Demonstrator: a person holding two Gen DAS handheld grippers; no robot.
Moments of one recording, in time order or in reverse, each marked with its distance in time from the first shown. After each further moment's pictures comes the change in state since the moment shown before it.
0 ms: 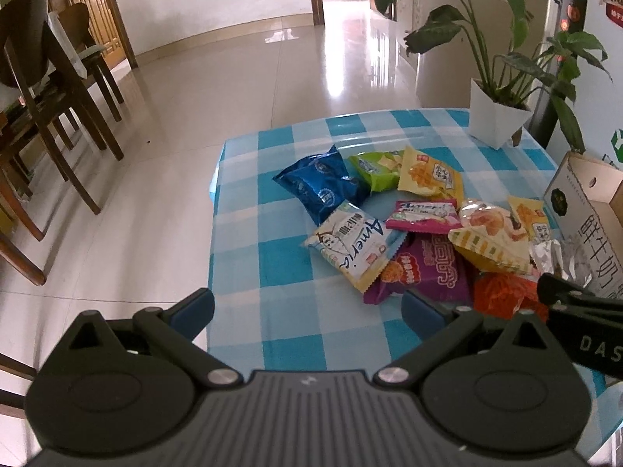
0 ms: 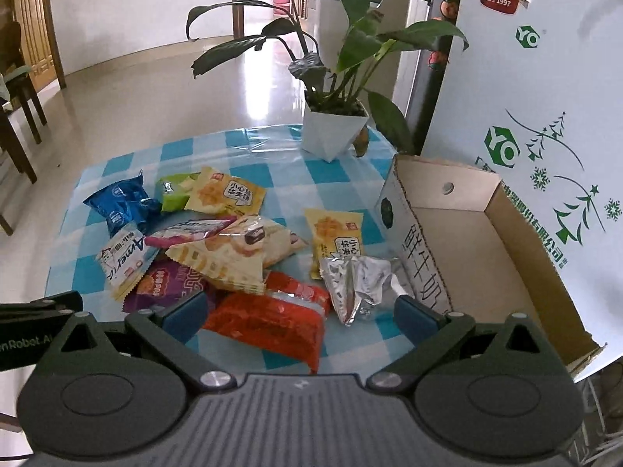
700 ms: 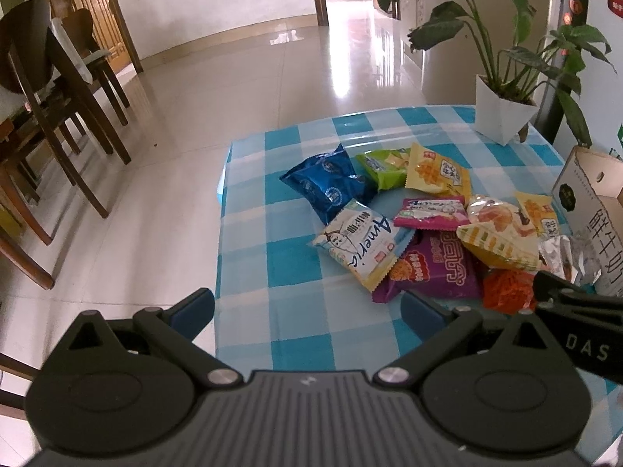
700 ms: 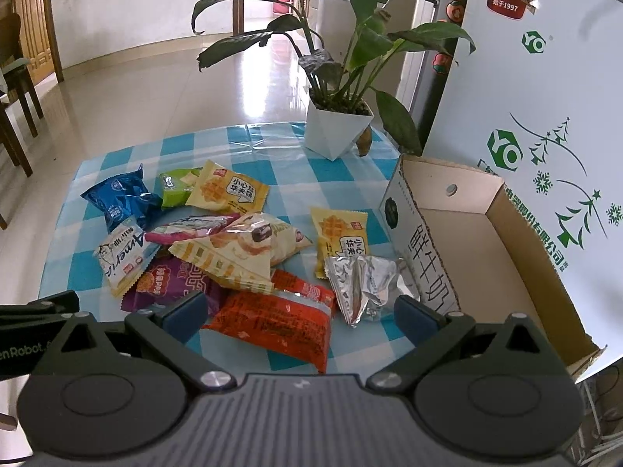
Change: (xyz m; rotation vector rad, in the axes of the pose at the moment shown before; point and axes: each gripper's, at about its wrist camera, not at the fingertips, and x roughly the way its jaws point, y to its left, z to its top) left arm 0.002 -0.003 -0.002 0.022 -0.007 0.035; right arm 0.005 0.008 0.000 -0.025 0.000 -0.025
